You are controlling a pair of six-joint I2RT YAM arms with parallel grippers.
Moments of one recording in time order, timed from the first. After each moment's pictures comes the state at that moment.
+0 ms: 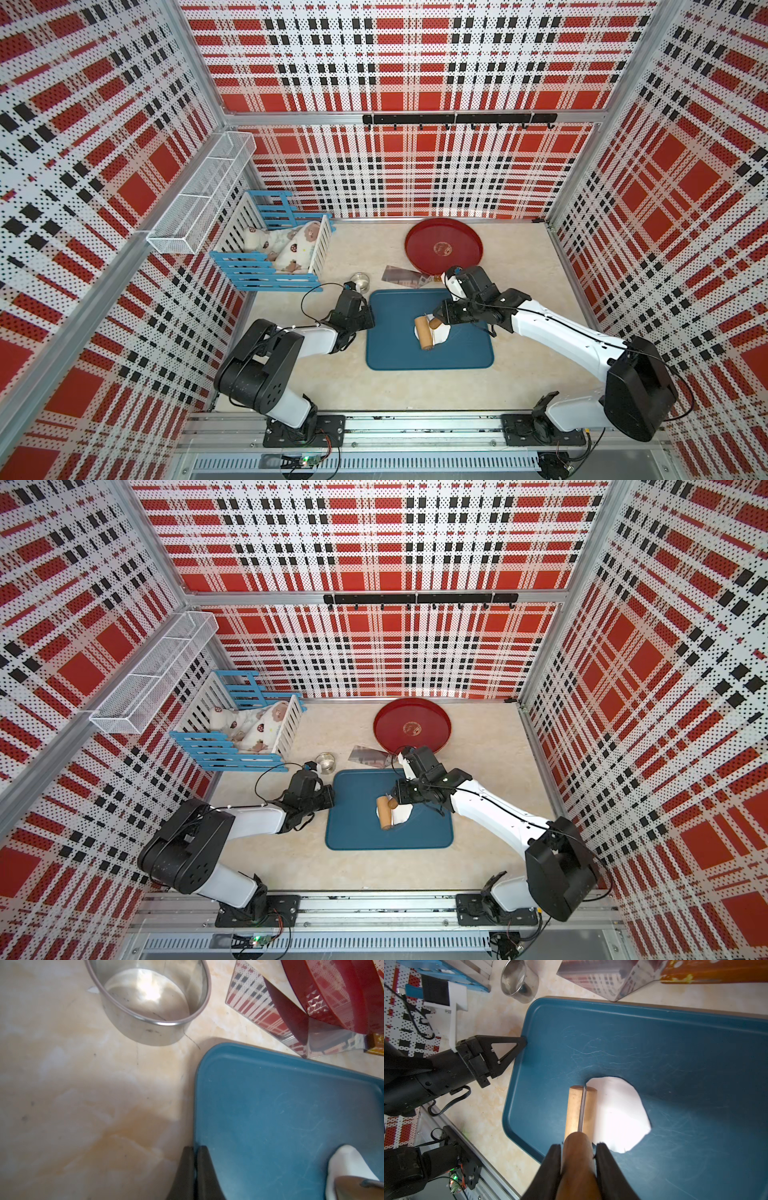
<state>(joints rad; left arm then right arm) -0.40 1.55 0.49 0.27 0.03 -0.58 0.67 1.41 0.96 -0.47 -0.21 0.47</state>
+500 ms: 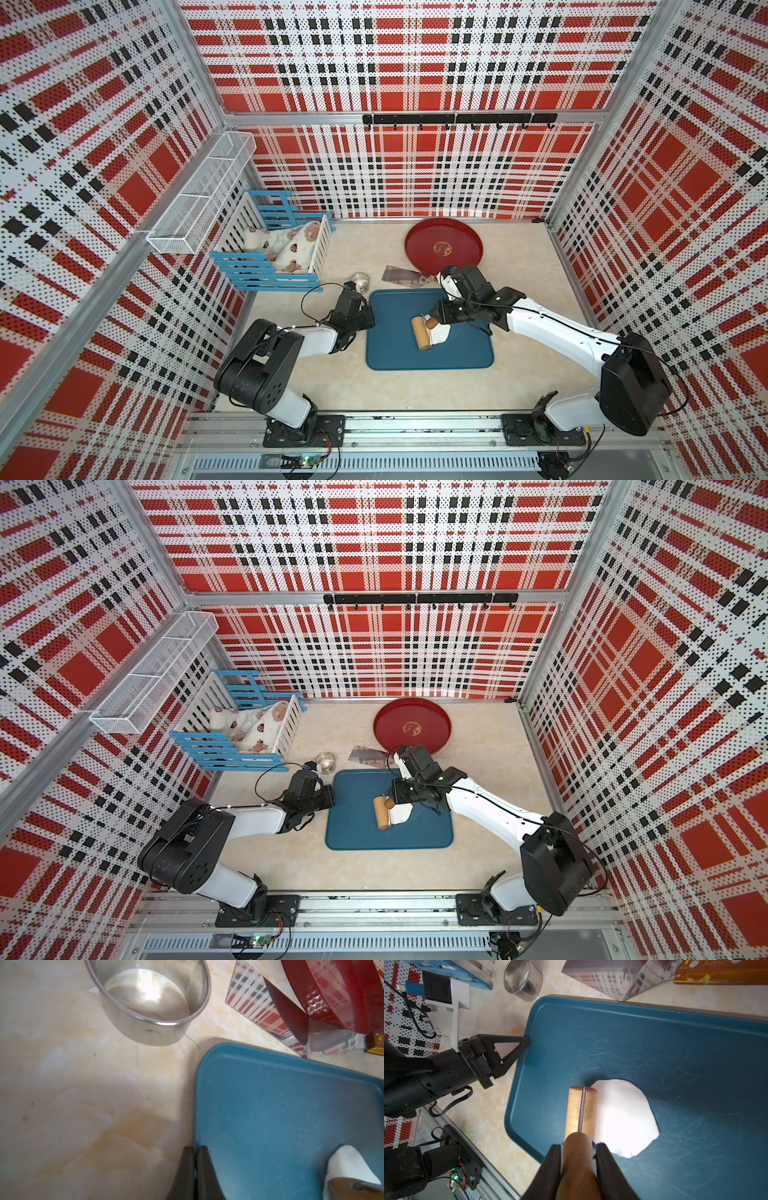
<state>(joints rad) -0.40 1.55 0.49 0.27 0.03 -0.58 0.68 1.44 0.99 -0.49 -0.20 0.48</state>
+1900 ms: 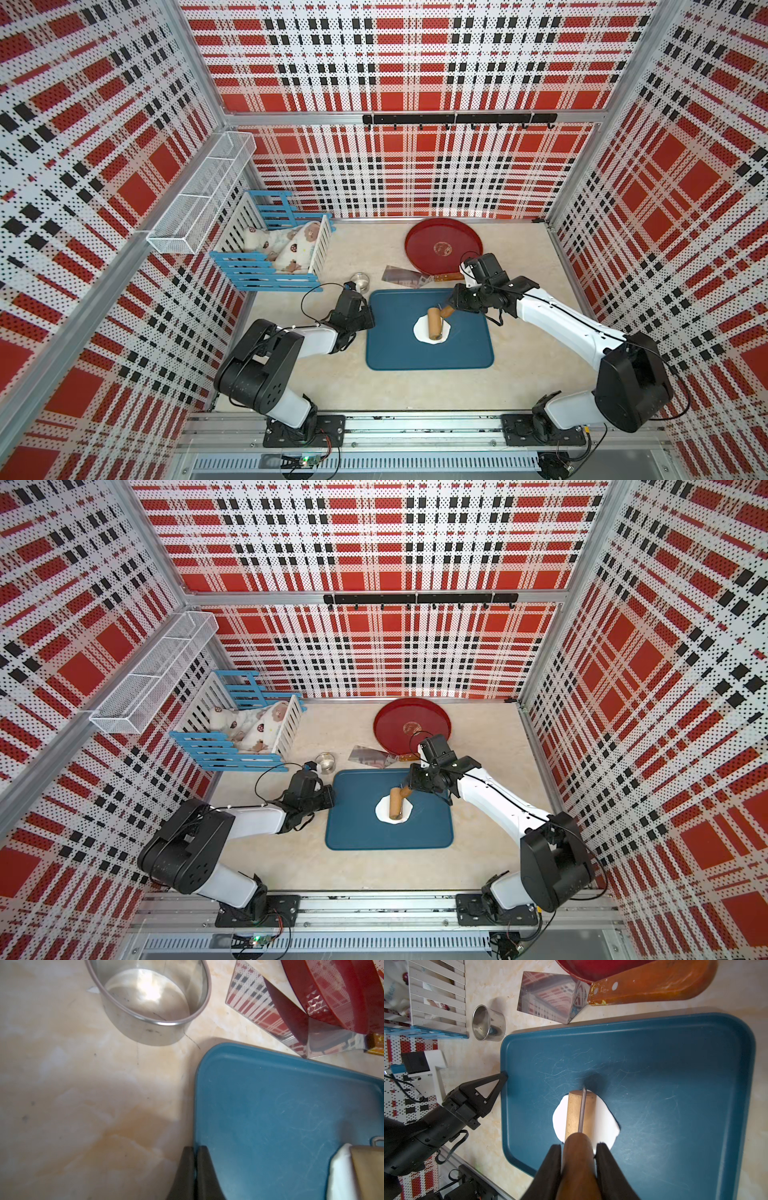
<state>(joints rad) -0.40 1.55 0.49 0.27 0.03 -0.58 0.51 1.45 1.03 -0.54 -0.24 0.60</state>
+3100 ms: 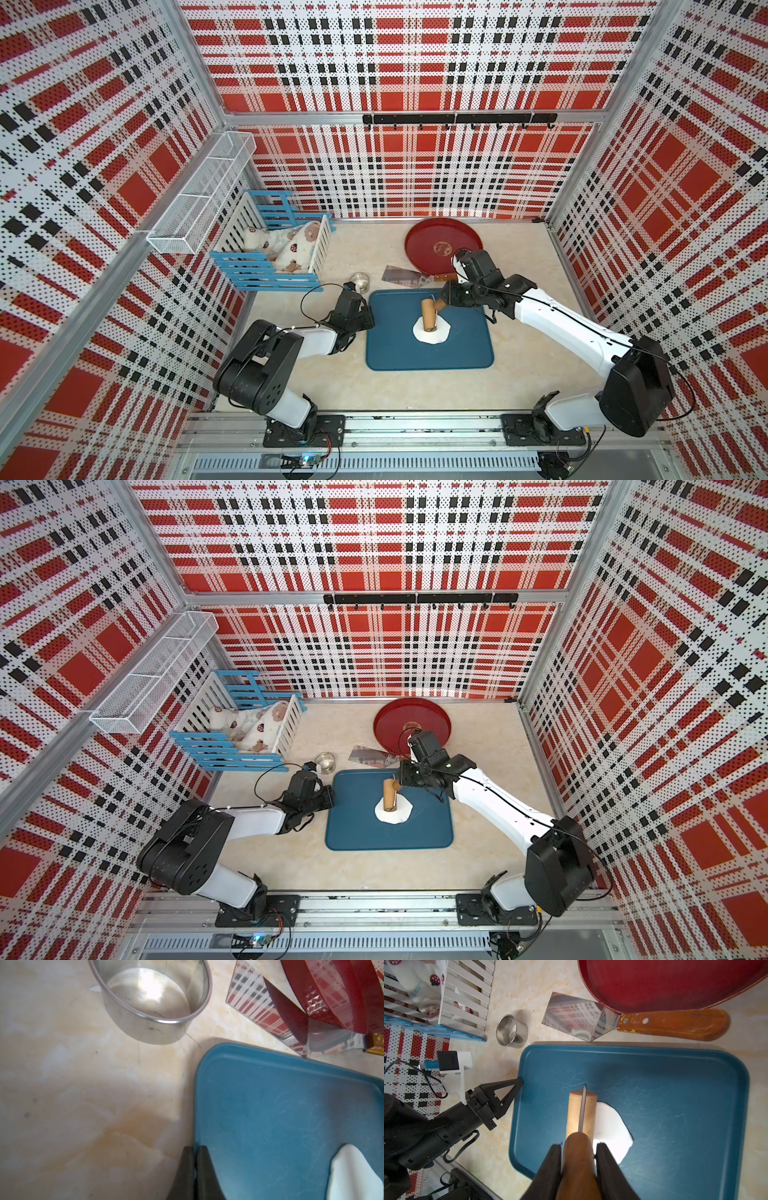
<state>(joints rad) -0.40 1.54 0.48 0.28 0.03 -0.58 0.60 1.41 1.11 -0.56 -0.11 0.58</state>
